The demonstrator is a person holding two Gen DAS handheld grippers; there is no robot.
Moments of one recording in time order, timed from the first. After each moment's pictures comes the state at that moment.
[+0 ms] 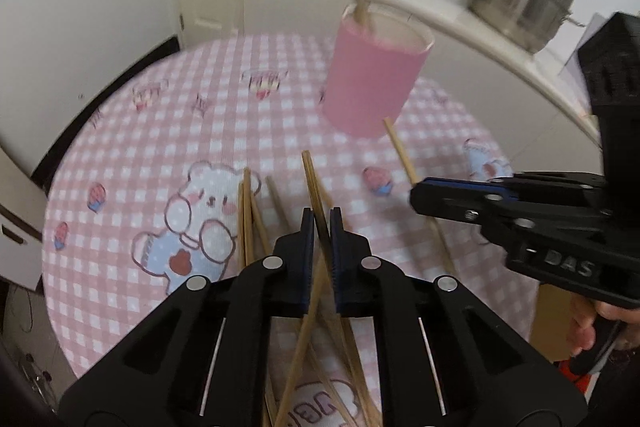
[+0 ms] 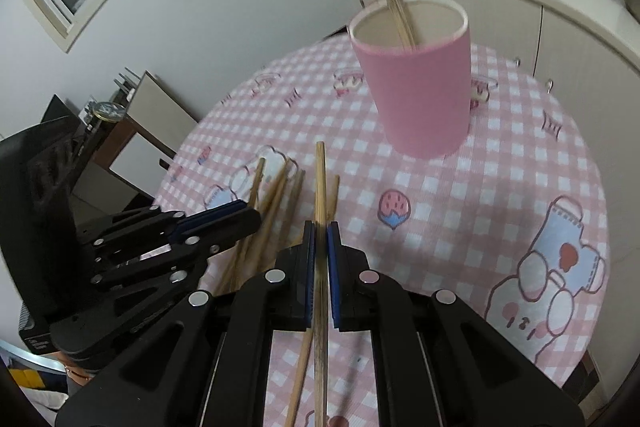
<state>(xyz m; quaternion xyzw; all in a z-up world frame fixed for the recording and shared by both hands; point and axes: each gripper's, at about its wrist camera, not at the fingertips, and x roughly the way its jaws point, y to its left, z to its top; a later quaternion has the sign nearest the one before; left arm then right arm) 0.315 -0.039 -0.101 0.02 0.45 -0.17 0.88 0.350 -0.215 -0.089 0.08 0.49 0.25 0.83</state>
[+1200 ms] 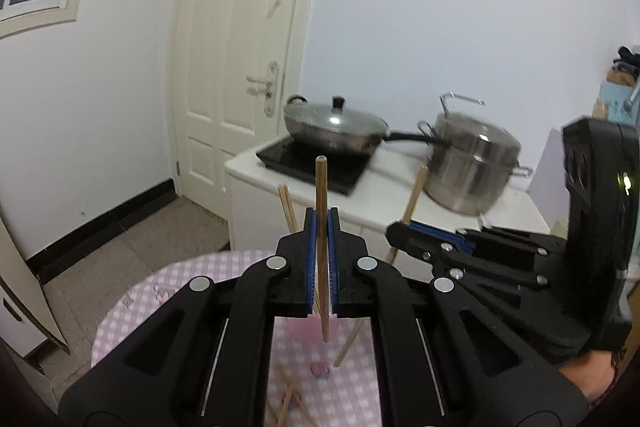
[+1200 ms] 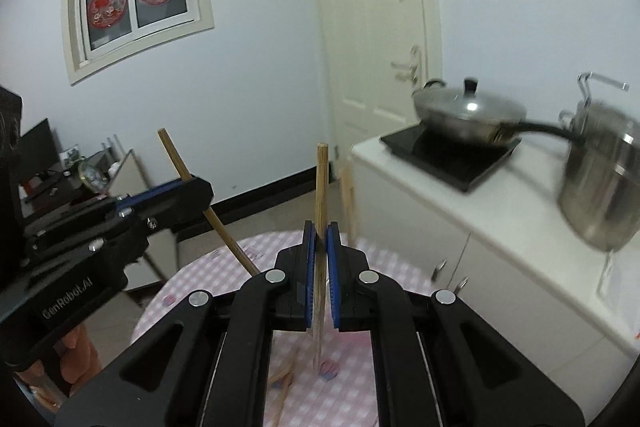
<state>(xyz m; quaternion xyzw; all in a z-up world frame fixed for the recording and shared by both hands) 0.318 -0.065 0.093 -0.03 0.20 -0.18 0.96 0.361 -0.226 0.075 -0.01 0.25 0.18 0.95</state>
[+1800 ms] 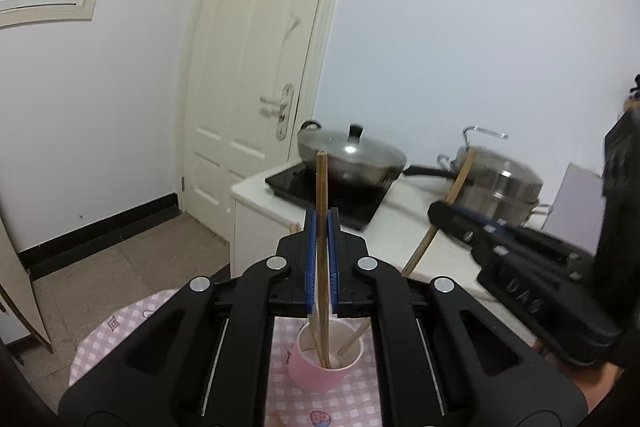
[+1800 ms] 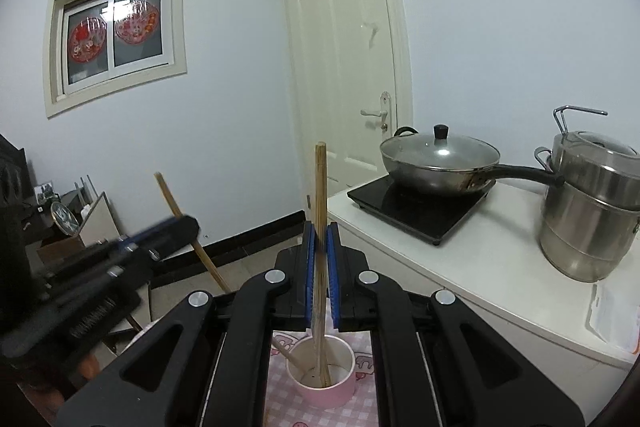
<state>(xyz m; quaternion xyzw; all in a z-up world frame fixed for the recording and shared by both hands) 0.364 -0.068 0.076 -0.07 0.17 -0.16 0.97 0.392 -0.243 0.082 0.01 0.18 0.14 0.97</state>
